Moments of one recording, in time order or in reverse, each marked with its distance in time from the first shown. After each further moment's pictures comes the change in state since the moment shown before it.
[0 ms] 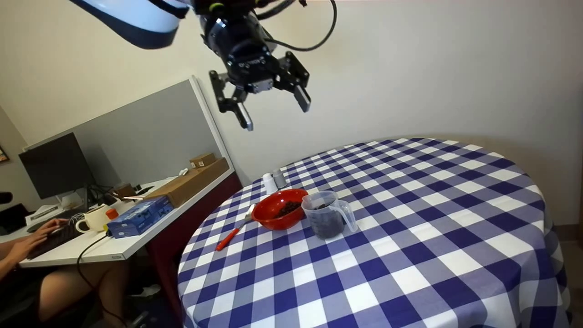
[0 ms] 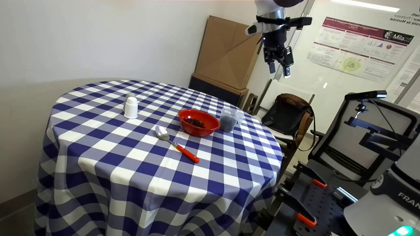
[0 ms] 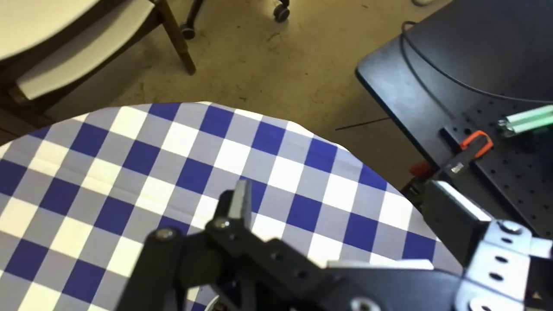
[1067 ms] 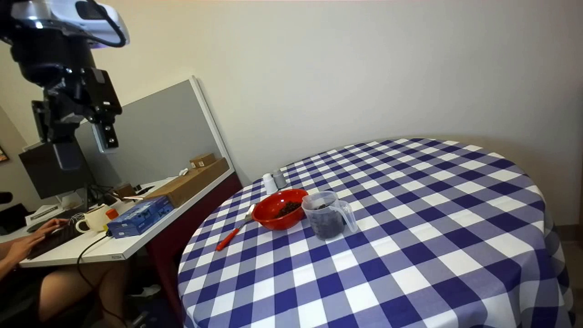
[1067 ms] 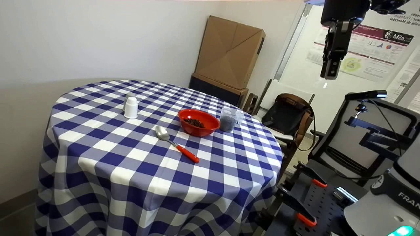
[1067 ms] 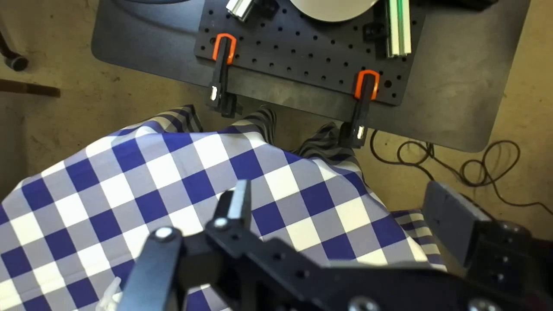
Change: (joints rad) arm 0.082 -0.754 0.191 -0.511 0.519 -0.110 0.760
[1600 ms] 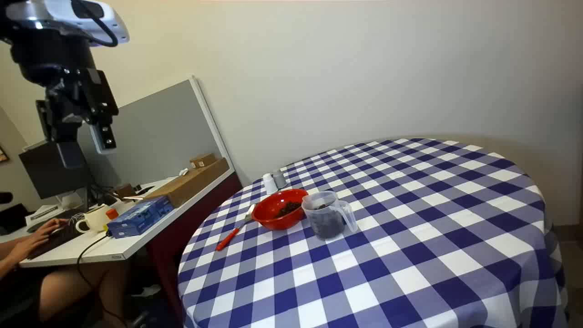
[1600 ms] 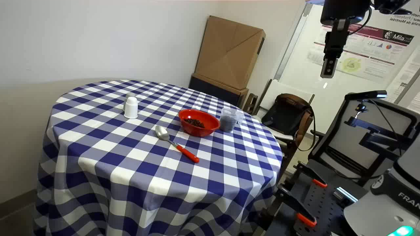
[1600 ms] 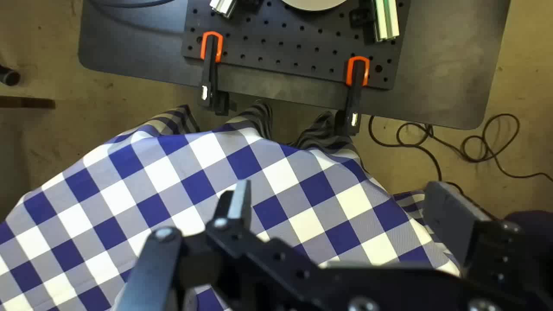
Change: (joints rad) arm -0.009 -0.010 0.004 -0.006 0.029 0.019 0.076
